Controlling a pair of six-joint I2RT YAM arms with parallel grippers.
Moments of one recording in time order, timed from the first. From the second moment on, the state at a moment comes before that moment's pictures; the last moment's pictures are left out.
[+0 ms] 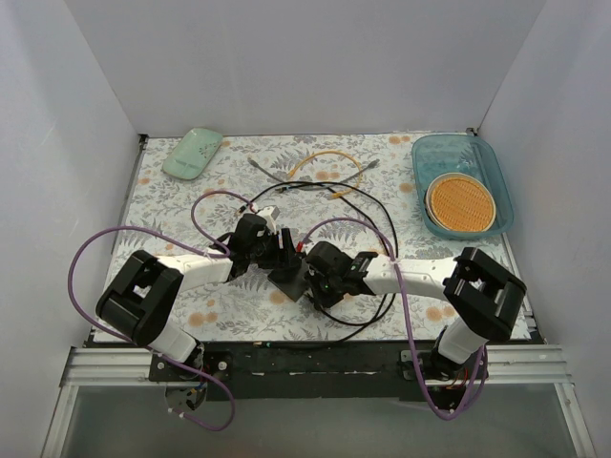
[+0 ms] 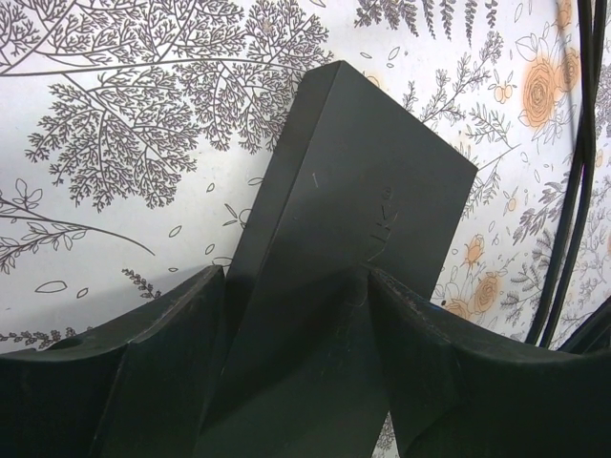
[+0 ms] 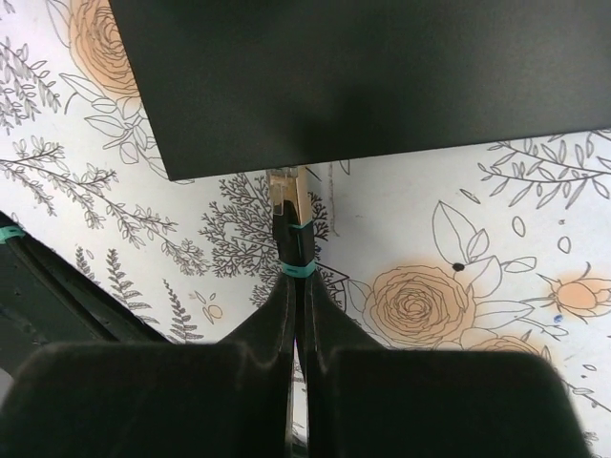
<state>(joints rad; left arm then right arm) -0.57 1.52 0.63 0.16 0.24 -0.57 1.06 1.60 0.86 -0.33 -0.08 0.44</state>
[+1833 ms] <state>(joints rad) -0.57 1.52 0.62 0.18 0.19 -0.67 1.07 1.60 0.81 -0.19 -0.22 0.47</state>
